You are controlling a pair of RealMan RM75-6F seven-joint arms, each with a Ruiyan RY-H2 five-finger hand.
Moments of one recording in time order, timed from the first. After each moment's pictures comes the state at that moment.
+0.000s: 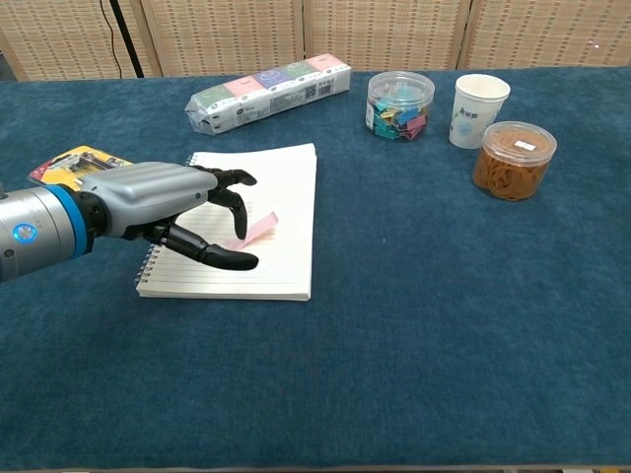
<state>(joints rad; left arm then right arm) -0.77 -1.56 -0.04 -1.61 1.06 0.94 0.49 0.14 -1.12 0.05 -1.70 -1.51 1.47 -0.08</state>
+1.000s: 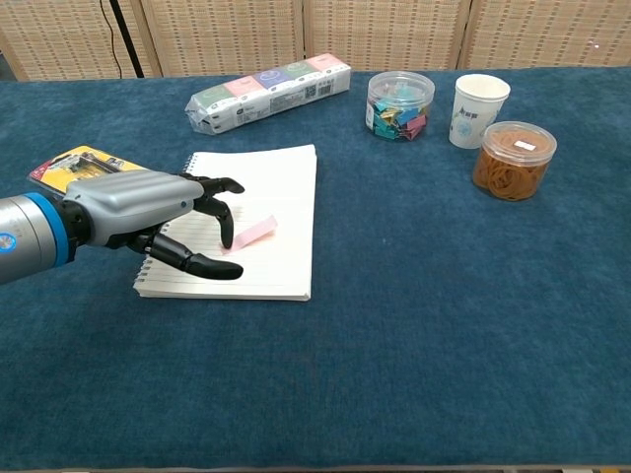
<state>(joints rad) -0.75 -1.53 -0.02 -1.62 1.08 0.94 0.49 0.13 -1.12 0.06 -1.71 -1.51 1.45 -0.07</state>
